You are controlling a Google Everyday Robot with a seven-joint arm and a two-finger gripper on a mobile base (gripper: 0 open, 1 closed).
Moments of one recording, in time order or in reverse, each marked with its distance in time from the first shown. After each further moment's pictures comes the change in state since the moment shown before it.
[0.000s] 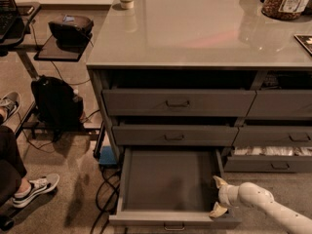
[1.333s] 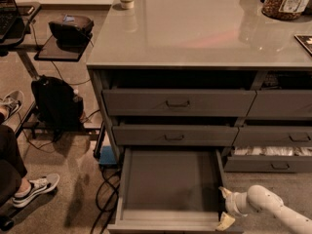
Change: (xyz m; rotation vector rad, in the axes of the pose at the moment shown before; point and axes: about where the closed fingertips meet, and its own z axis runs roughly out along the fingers) arm 0.024 0.045 -0.021 -0.148 -0.003 0.122
